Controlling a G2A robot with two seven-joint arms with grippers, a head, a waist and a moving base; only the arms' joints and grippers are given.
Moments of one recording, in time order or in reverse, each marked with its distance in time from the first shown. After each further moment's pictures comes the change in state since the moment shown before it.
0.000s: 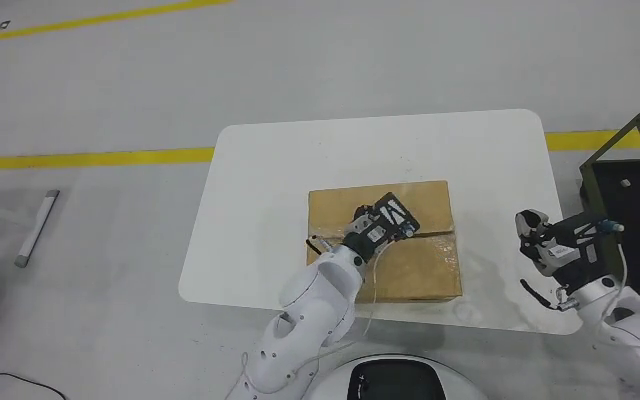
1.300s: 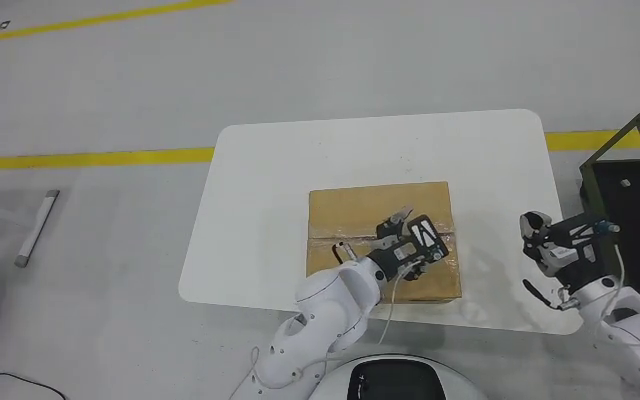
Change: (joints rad) left arm -0.051 0.001 0.117 0.049 -0.129 -0.173 -0.056; right arm -0.004 0.006 0.007 0.030 -0.073 0.013 -0.006
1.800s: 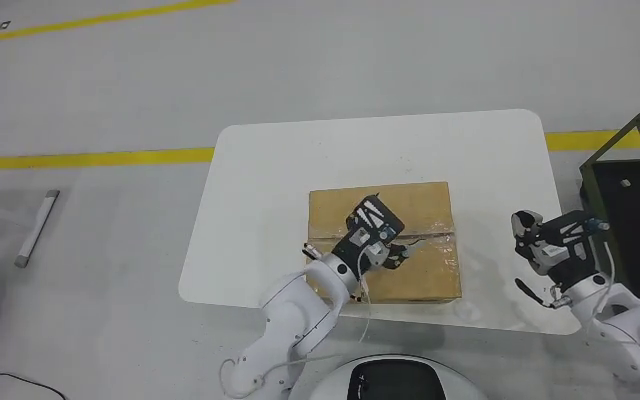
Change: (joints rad) left arm 0.090 0.014 -0.144 -0.115 -0.183 0.069 0.063; right arm 0.024 0.000 -0.033 -0.001 -0.007 0.002 0.009
